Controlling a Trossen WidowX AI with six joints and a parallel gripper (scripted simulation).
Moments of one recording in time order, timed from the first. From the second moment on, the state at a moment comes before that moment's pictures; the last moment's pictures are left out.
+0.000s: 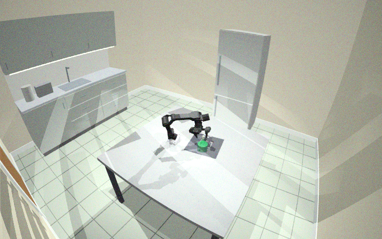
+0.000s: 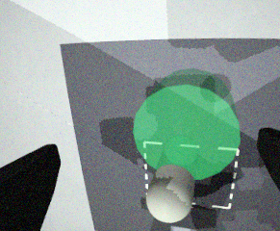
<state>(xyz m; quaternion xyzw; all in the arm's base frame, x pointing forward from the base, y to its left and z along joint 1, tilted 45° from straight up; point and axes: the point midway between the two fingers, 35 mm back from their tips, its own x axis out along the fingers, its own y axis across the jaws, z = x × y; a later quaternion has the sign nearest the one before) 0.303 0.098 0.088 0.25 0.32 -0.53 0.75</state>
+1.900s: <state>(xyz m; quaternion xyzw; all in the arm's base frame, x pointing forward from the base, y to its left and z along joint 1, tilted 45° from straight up) 0.301 0.115 0.037 0.21 0.34 -0.63 0.66</state>
